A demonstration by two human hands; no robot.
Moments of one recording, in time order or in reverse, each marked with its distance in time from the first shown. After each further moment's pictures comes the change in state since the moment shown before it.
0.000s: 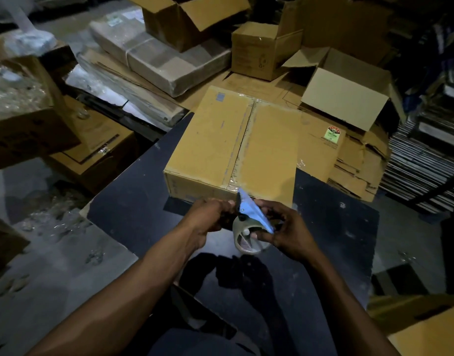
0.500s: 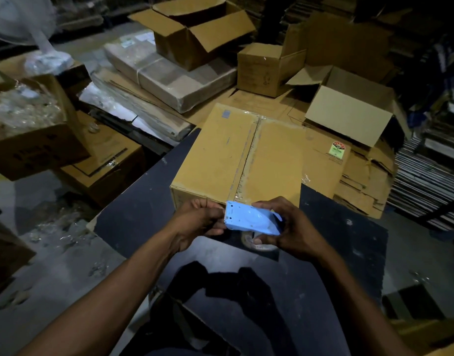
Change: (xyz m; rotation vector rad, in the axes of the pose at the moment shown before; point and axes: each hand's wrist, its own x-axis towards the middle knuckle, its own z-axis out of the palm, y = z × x) left_hand 0.012 0.021 -0.045 -0.050 -0.104 0.085; right_hand 0.032 -0.041 -0.022 -0.186 -0.108 -0.153
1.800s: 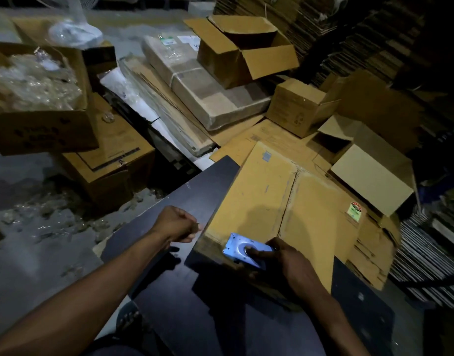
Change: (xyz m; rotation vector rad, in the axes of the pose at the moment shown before) left_hand 0.129 0.022 -0.190 -0.017 0.204 -0.099; right_hand 0.137 -0.057 0.057 -0.815 -0.354 0.066
